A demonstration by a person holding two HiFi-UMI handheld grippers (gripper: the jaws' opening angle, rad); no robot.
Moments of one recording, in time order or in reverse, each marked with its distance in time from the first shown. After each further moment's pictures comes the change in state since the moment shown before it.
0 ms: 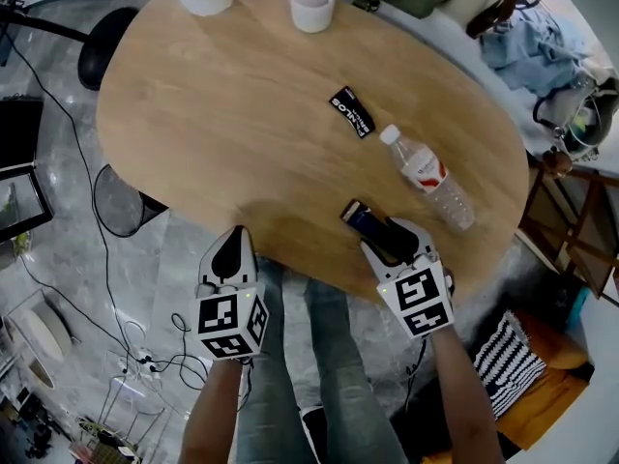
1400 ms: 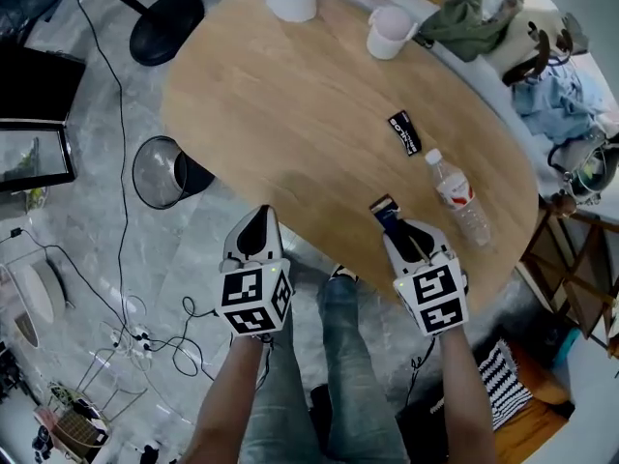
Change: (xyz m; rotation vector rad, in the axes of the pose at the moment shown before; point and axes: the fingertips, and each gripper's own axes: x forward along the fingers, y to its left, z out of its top) left arm -0.040 0.043 0.041 -0.122 -0.112 0.081; right arm -0.021 0.037 0.072 -0.090 -0.014 0.026
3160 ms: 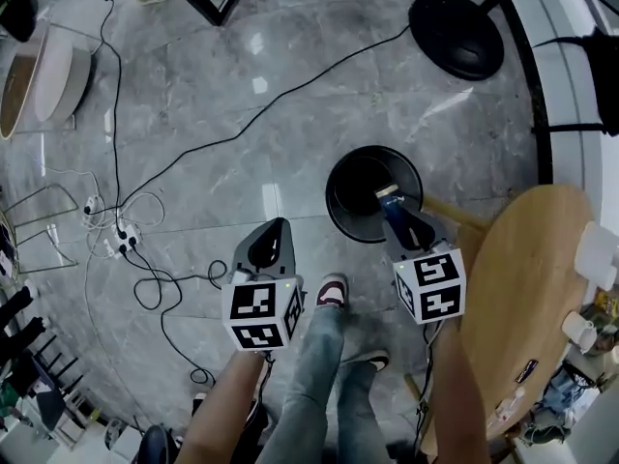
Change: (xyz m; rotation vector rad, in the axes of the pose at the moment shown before) left arm -0.104 0.513 -0.087 -0.529 -0.065 0.538; right arm 0.371 0.400 0.298 -0.543 0.059 0.409
